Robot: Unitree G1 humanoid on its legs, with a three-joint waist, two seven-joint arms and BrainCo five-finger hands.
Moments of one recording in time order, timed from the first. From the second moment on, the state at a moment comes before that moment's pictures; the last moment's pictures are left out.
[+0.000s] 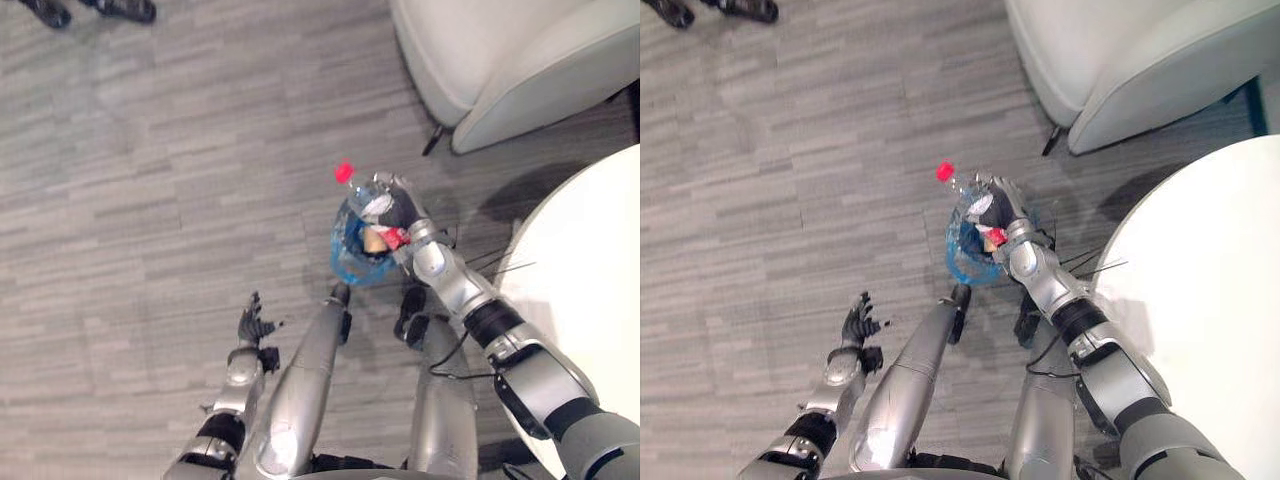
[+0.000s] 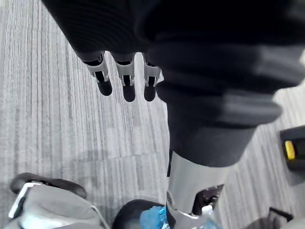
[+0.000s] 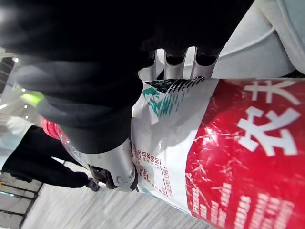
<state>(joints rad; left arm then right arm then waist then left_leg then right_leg) -0.31 0.03 -0.06 0.72 -0.27 -0.26 0.29 -0.84 -0.36 0.42 0.52 -0.27 -0.10 -0.41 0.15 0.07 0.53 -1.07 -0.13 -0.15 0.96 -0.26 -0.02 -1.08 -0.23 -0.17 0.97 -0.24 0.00</state>
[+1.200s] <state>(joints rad) -0.37 -0.01 0.08 0.64 -0.35 -0.29 0.35 -0.78 -0.33 0.37 0.39 -0.33 -0.06 -0.52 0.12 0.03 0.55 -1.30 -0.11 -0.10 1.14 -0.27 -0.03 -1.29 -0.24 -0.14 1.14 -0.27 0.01</state>
